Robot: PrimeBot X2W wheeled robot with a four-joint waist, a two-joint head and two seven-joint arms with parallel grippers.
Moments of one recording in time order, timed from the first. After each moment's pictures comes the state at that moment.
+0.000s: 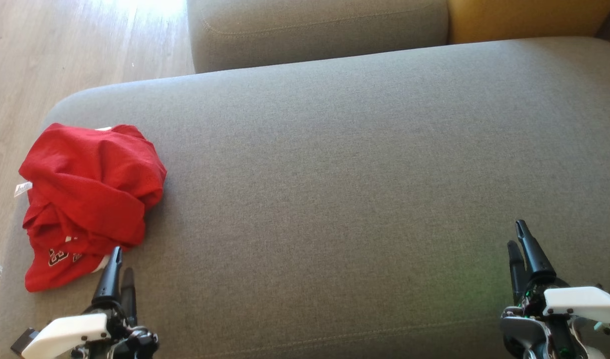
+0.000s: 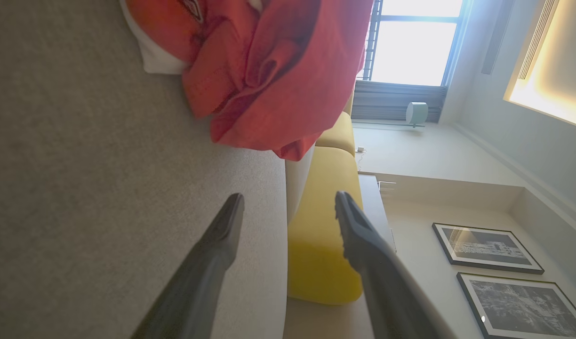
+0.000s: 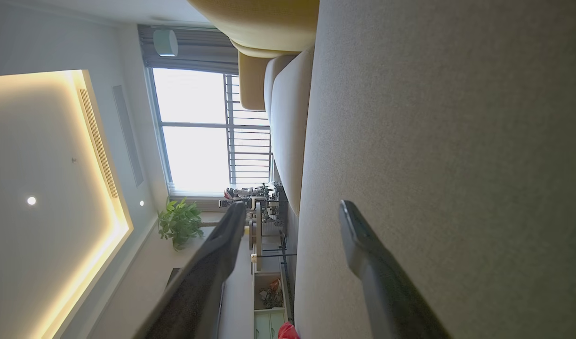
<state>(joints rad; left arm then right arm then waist) 0.02 0.03 0.08 0.34 -1.60 -0.12 0.06 -0.03 -0.04 -0.12 0.34 1.55 0.13 0.06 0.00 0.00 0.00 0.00</state>
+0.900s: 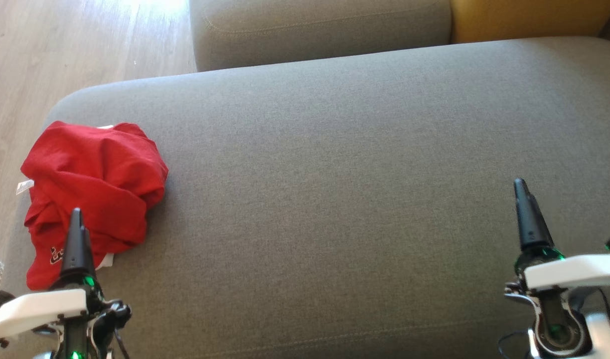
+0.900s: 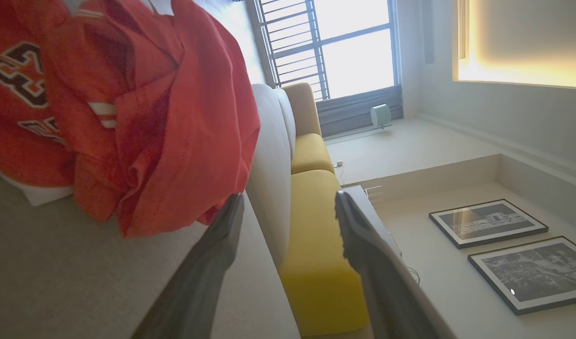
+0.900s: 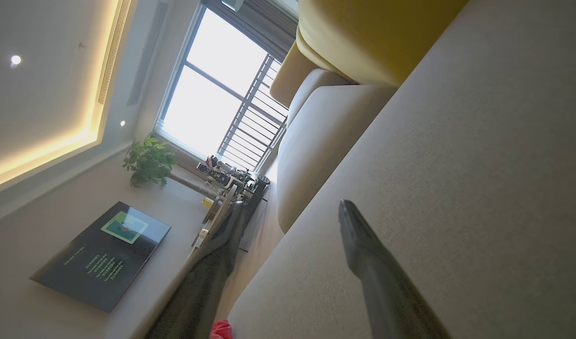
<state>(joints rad) 0.00 0.03 0.15 0.17 -1.37 -0.12 -0.02 -0.05 -0.04 -0.11 0.16 1.08 0.13 -0.02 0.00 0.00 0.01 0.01</state>
